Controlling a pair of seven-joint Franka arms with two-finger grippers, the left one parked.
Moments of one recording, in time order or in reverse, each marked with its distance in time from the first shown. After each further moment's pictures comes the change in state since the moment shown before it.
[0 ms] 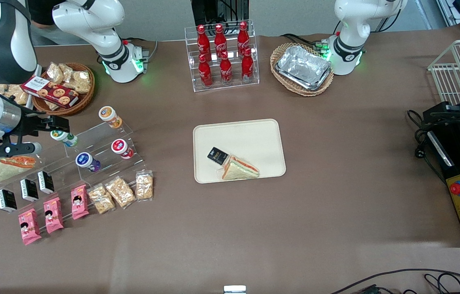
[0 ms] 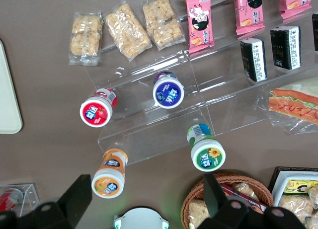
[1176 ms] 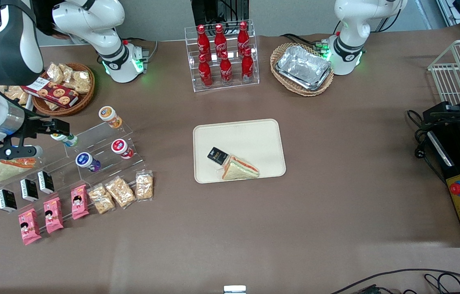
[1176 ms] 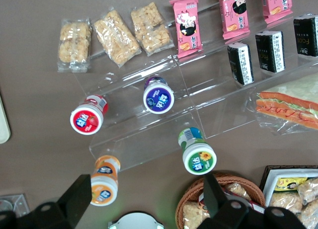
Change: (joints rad) arm -0.020 0.015 0.027 0.016 -0.040 0.012 0.027
